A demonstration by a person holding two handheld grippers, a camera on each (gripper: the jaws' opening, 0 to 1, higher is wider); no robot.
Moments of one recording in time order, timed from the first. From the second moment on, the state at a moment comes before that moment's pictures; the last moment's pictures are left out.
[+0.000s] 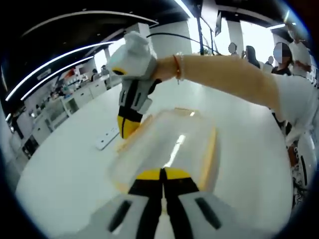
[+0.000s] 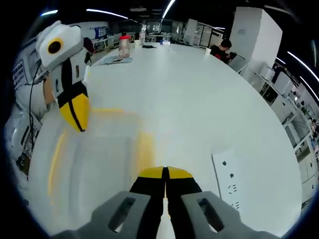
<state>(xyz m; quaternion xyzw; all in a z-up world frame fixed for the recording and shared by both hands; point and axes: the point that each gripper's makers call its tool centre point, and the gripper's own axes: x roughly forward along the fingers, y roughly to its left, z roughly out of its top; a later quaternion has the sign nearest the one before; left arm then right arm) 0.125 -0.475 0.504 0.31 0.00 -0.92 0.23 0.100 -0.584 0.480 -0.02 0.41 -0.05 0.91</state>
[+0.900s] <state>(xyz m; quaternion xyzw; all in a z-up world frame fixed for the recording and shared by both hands) 0.128 -0.461 0.503 0.31 -0.01 -0.92 0.23 0.114 -0.575 0.457 0.00 0.41 -0.01 0.91</state>
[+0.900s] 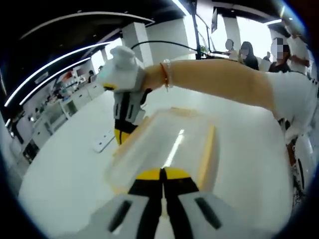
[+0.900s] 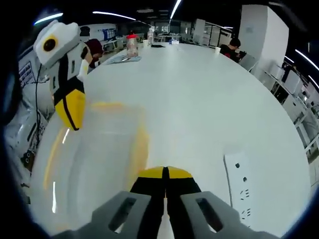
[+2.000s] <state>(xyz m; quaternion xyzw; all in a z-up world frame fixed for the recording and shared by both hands) 0.118 -0.461 0.502 0.35 -0.03 -0.90 0.24 0.115 -0.564 0.448 0.04 0.43 0.01 0.90</state>
